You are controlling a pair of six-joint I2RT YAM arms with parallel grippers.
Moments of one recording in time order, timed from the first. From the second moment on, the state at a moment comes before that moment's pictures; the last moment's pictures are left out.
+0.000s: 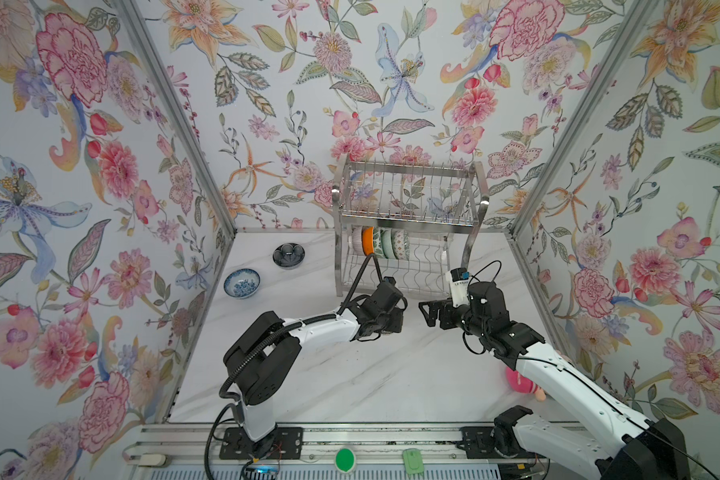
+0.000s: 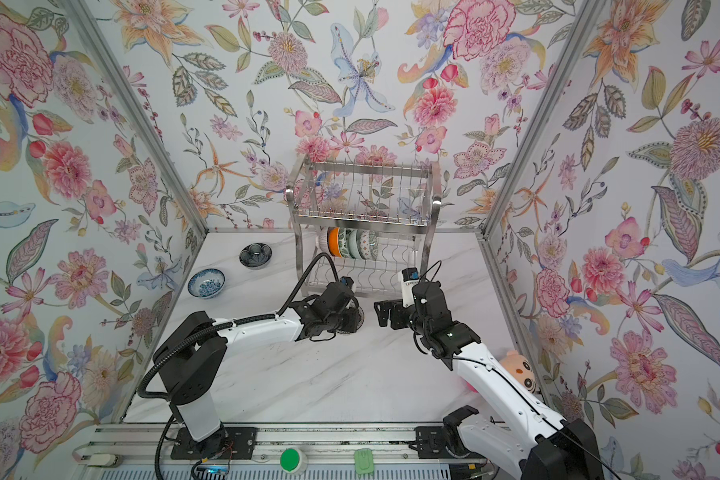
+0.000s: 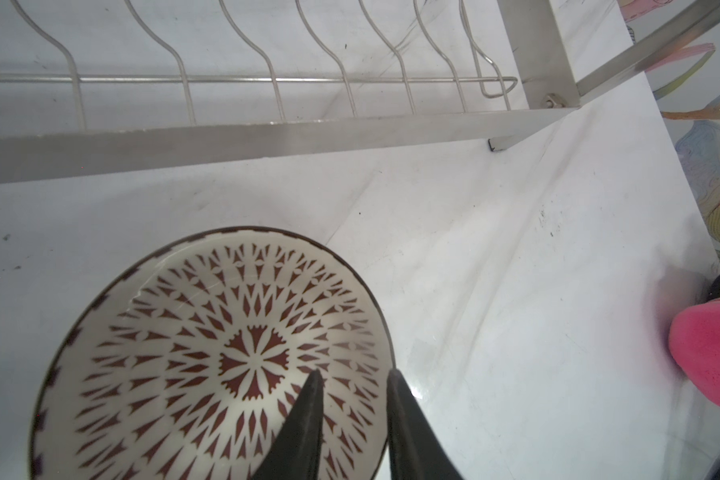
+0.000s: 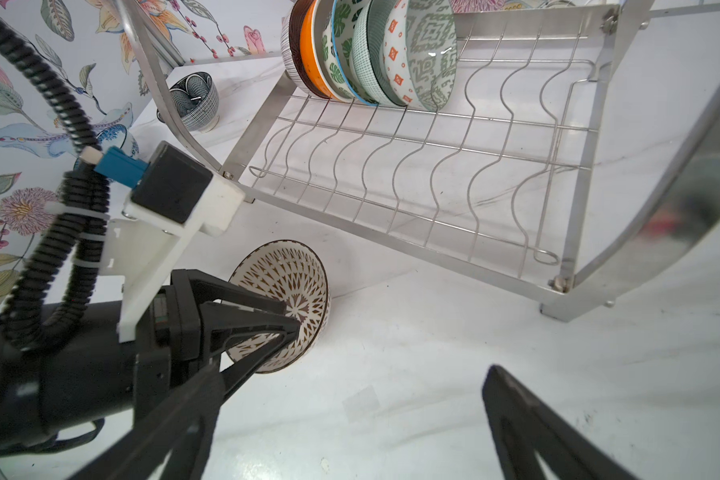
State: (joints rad) left arm -0.88 1.80 1.17 -0.22 -0.03 -0.58; right arm 0.47 1.04 0.72 -0.27 -0.10 0.30
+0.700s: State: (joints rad) left arm -0.44 1.14 0.65 -0.03 0.18 -0.66; right arm 0.72 1.27 0.82 -0.26 -0.02 0.33
